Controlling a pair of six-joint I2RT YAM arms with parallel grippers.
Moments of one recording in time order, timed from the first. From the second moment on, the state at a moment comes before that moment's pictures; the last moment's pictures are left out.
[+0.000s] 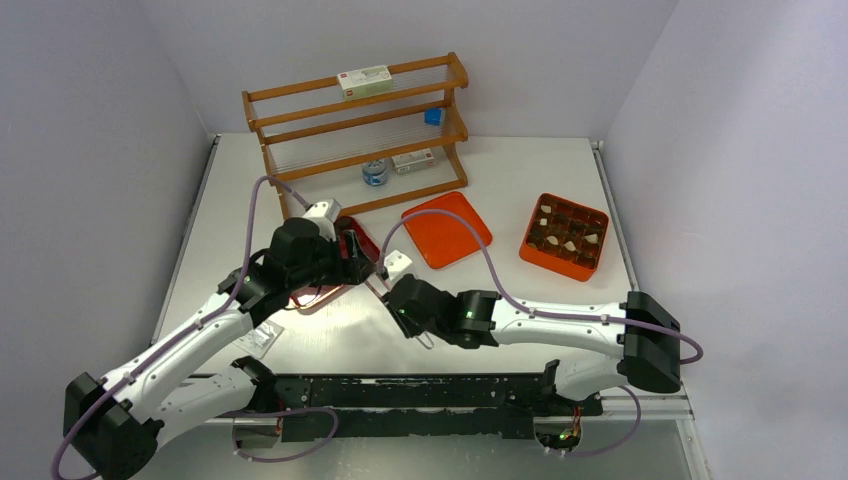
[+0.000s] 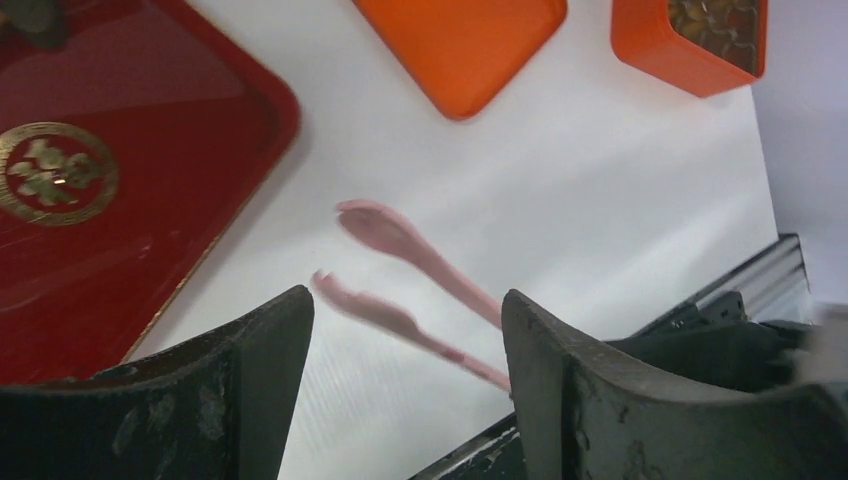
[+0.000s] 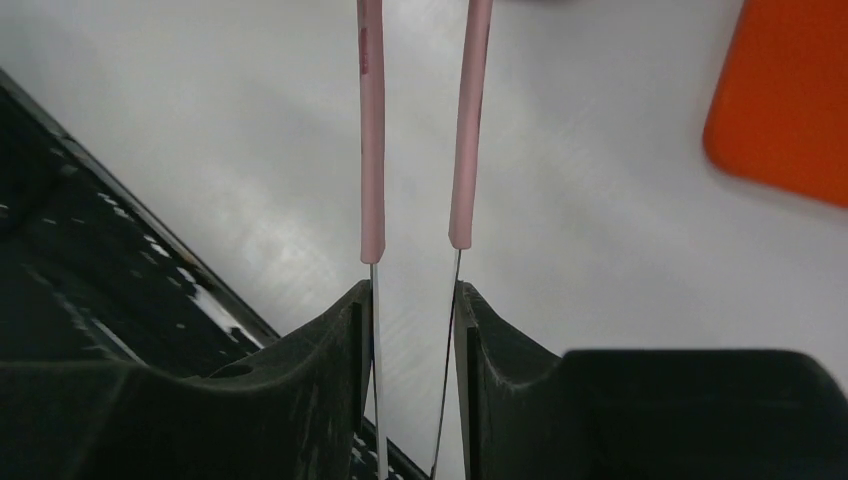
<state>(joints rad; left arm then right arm) -0.62 0.92 0.73 -0.36 0.02 -0.58 1.27 1.36 0.87 -0.33 0.37 0.35</state>
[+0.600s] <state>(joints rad) -0.62 0.93 0.74 -0.46 -0.01 -0.53 1.28 1.34 1.13 -0.49 0.35 0.34</state>
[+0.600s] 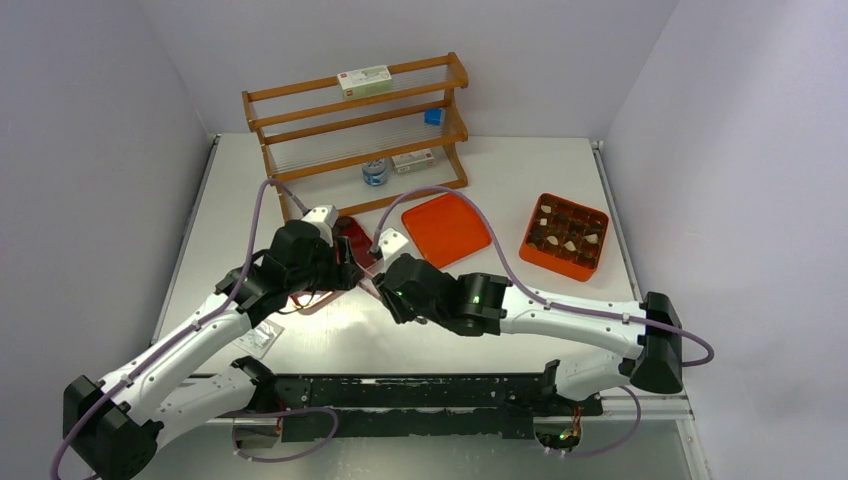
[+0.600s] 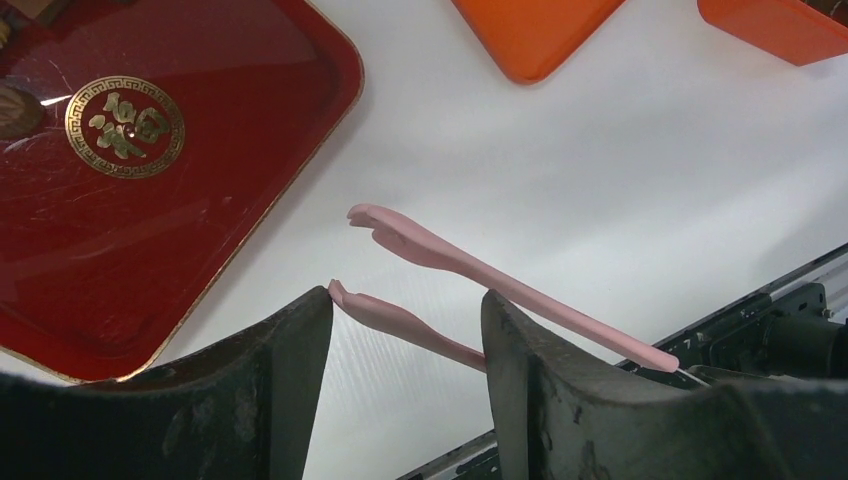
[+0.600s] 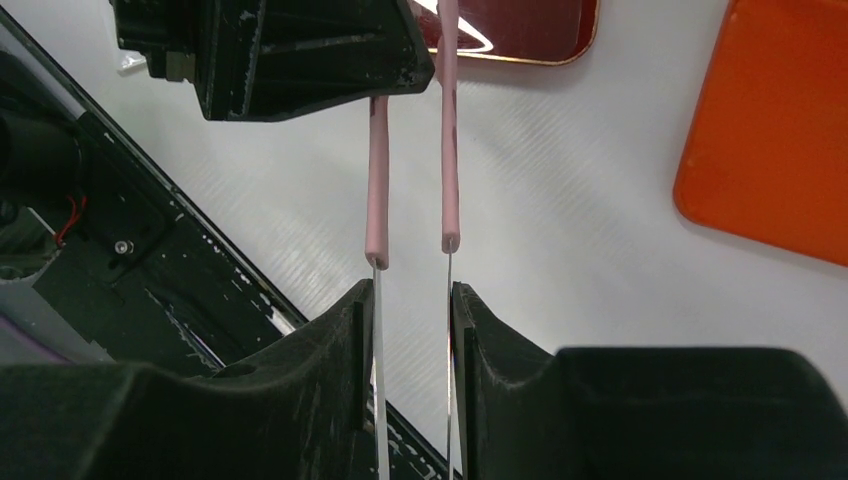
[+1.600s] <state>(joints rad) -0.60 0.61 1.32 -0.70 -0.31 -0.45 1.17 1.83 1.55 -0.43 0.22 0.13</state>
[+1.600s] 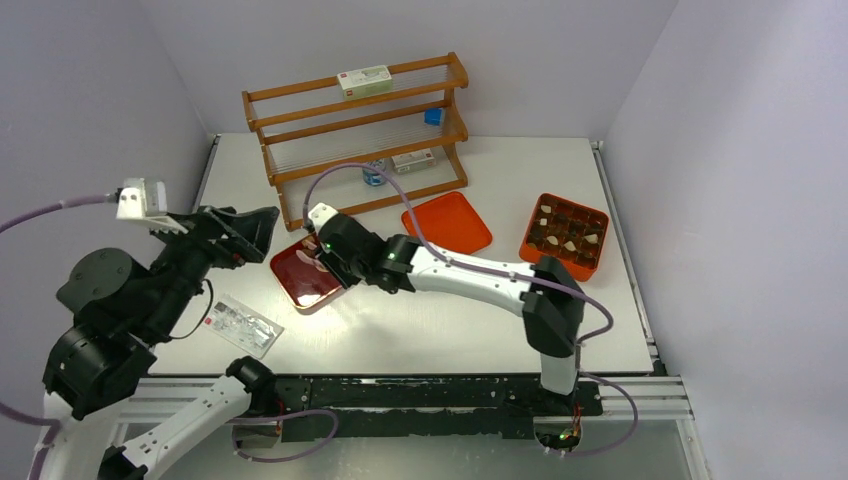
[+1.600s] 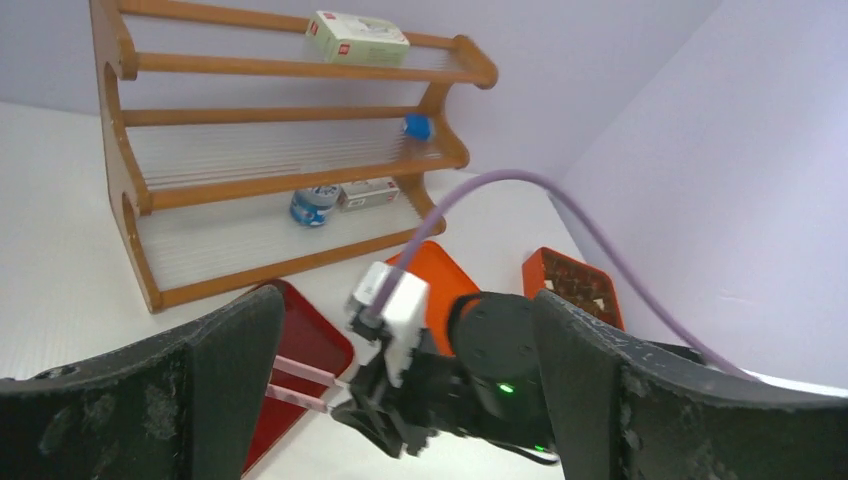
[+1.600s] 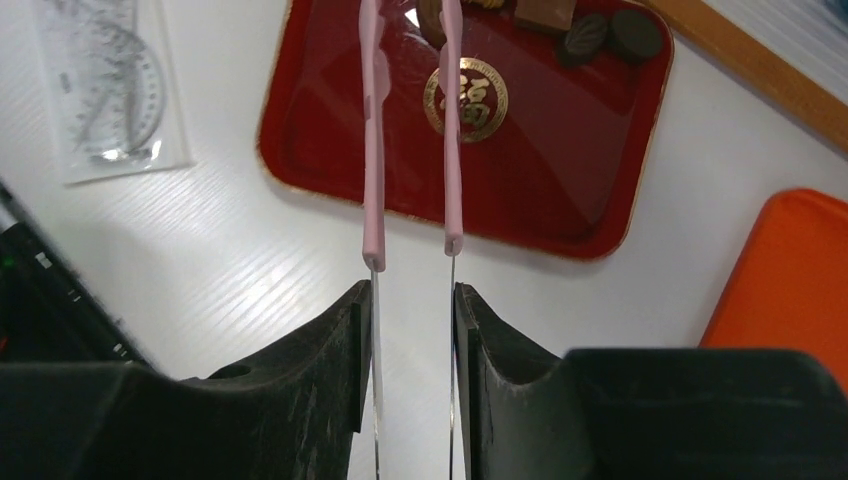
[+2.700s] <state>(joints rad) -0.60 0.55 1.26 -0.71 -0.29 -0.41 1.09 2.11 1.73 -0.41 0.13 -0.07</state>
